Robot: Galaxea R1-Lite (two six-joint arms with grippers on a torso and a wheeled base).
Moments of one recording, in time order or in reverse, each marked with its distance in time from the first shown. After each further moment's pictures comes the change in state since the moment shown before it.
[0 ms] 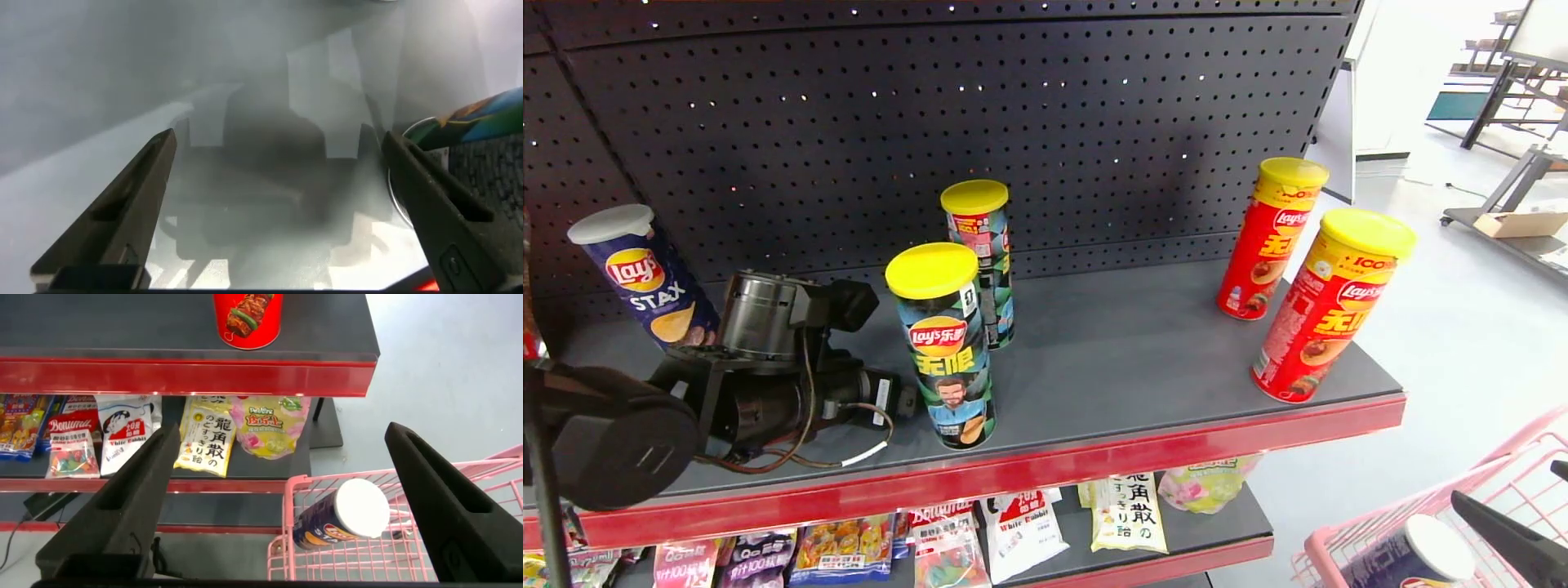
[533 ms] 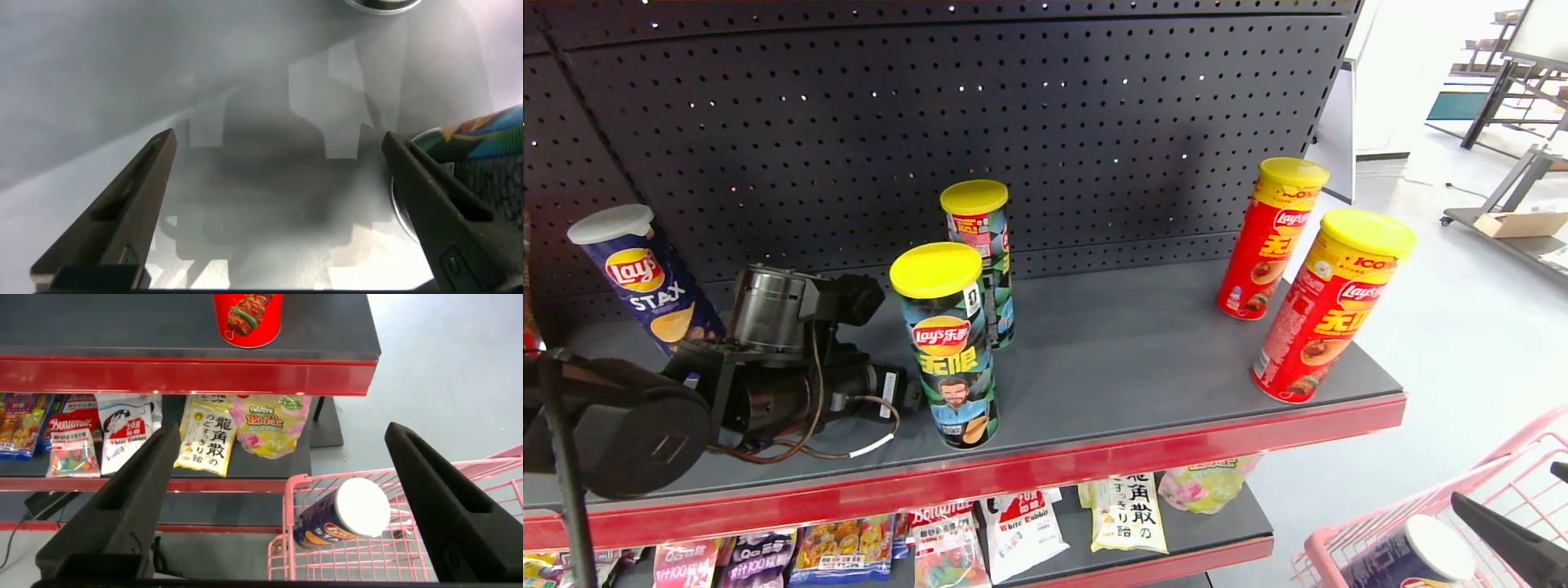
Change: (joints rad) left arm -0.003 0.021 -0.030 0.002 0.001 0.001; right arm 0.000 -0.003 0.003 0.001 0.001 0.000
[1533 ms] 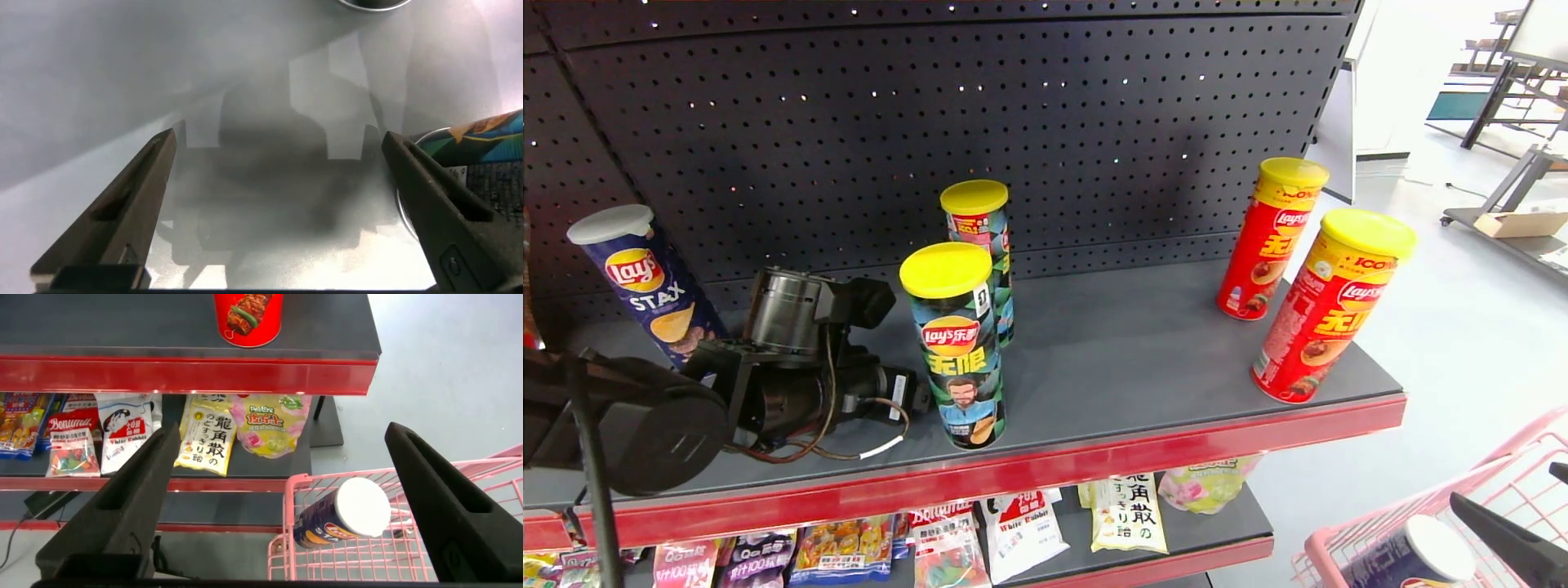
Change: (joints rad) left arm -0.019 0.026 -0.014 0.000 0.000 -0.004; right arm 0.000 0.003 0.000 0.000 0.000 0.000
